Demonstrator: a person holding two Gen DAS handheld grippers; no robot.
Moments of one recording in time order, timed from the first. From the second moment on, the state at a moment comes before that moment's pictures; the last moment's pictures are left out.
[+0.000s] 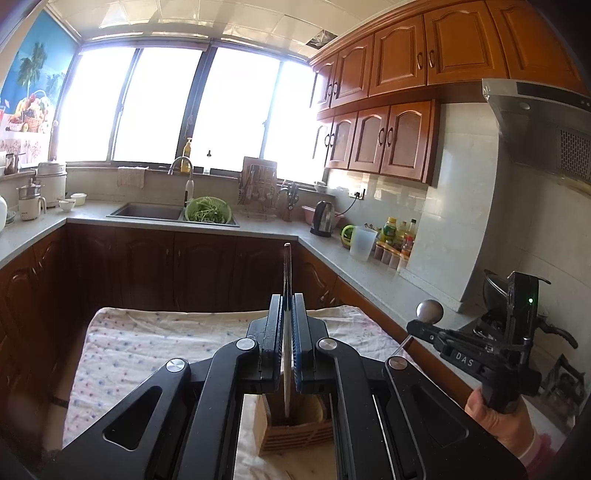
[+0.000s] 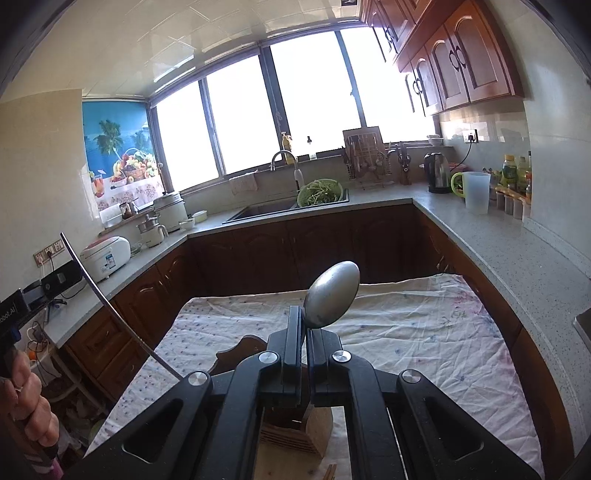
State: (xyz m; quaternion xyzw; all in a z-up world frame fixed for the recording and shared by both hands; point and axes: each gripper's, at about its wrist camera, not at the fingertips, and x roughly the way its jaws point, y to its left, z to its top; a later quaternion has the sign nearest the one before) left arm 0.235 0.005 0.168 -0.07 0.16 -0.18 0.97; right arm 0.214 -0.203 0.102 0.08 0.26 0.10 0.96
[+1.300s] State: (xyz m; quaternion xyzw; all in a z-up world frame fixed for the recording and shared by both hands) left arm 0.288 -0.006 0.079 -0.09 0.24 -0.13 0.96; right arm 0.246 -0.192 0.019 0.09 0.35 0.11 0.93
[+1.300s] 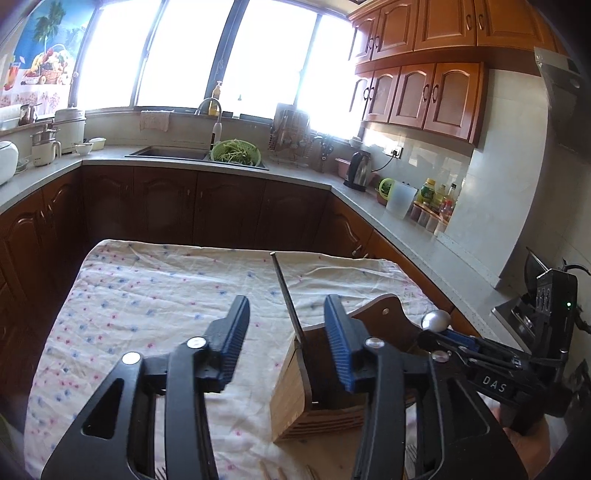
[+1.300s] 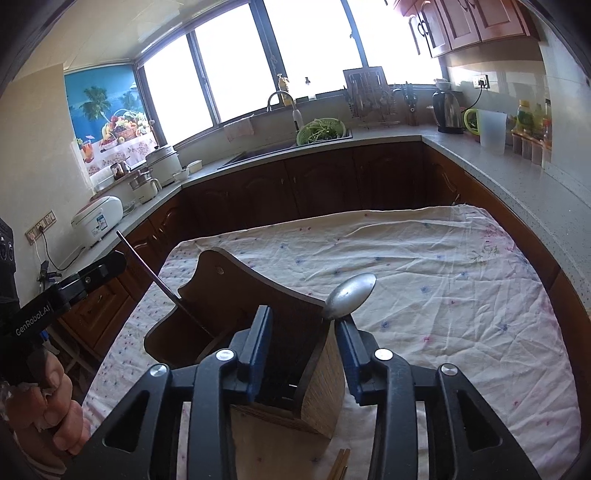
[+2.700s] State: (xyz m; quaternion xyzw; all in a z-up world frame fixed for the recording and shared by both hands) left arm 0.105 0.021 -0.003 -0.09 0.31 -0.09 0.94; right arm 0.029 -0.234 -0.007 0.13 0.27 0.07 0.95
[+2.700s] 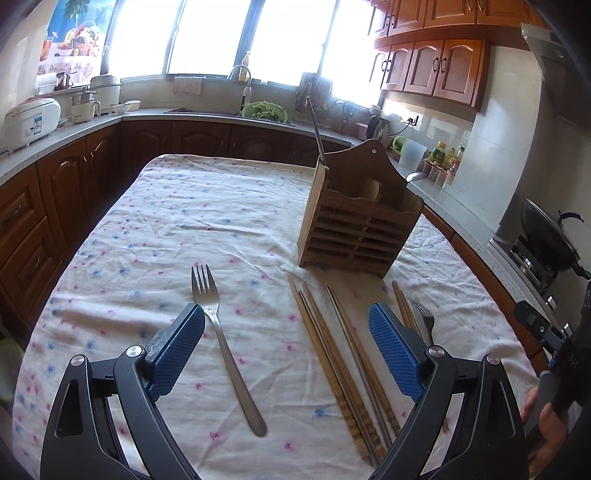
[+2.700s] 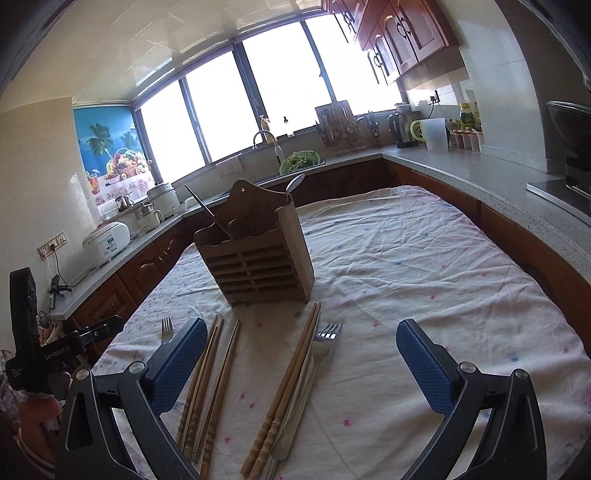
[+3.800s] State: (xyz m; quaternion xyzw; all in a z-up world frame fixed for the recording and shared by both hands) left arm 0.175 -0.003 -0.031 -0.07 0.40 -0.11 0.91; right arm 0.087 -0.226 -0.046 0.13 0.40 0.08 0.91
